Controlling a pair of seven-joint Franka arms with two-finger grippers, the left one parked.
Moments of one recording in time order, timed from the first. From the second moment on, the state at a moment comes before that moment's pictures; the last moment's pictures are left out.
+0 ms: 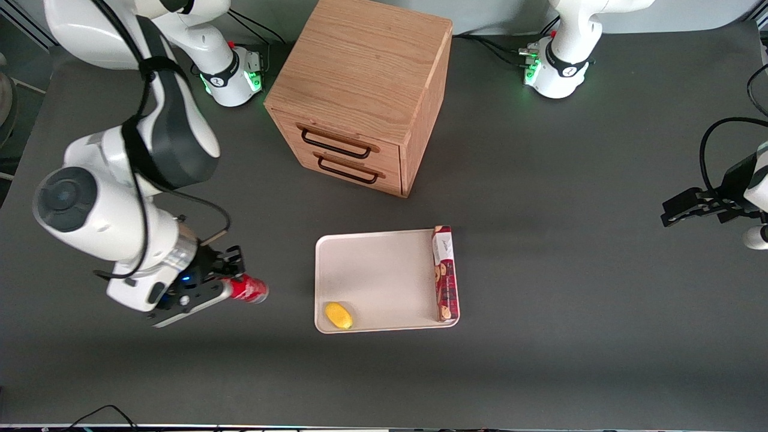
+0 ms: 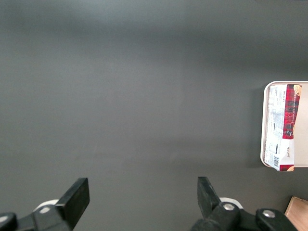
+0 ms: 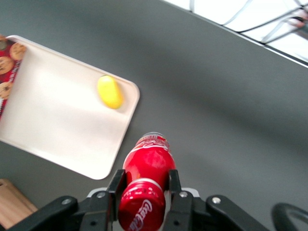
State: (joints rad) arm 0.33 0.57 0.00 -1.12 0.03 1.78 -0.11
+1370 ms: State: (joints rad) arm 0.55 0.77 -0.06 -1.22 0.03 1.99 0.03
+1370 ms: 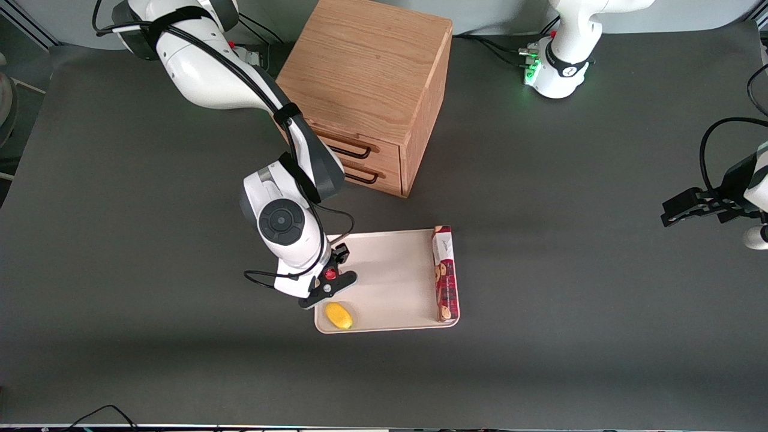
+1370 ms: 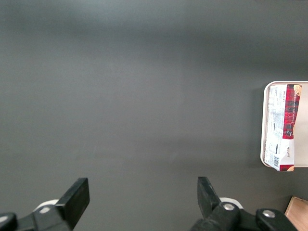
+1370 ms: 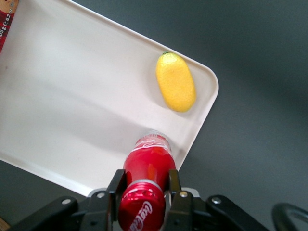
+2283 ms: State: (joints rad) arm 0.52 0.70 -0.10 -1.20 0.03 1.98 0.03
